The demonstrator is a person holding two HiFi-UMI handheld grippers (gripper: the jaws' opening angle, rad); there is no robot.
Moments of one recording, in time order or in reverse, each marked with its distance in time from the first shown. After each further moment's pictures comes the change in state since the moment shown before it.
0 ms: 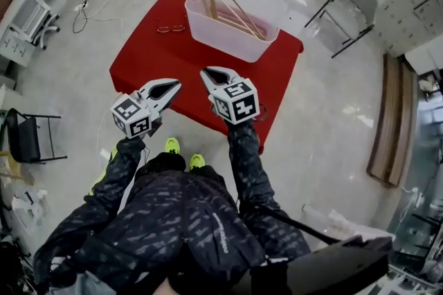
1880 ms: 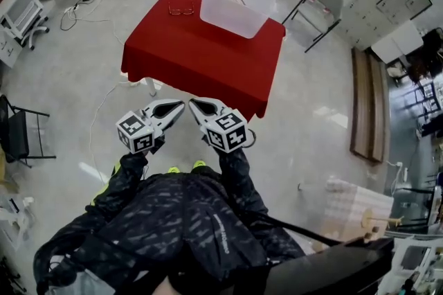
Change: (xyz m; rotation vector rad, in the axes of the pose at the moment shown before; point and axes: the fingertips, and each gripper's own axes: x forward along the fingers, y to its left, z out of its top) left arm -0.266 -0.182 -0.079 -0.081 -0.084 -0.155; right arm -0.083 0.350 -0.116 -0.009 -0.009 0.005
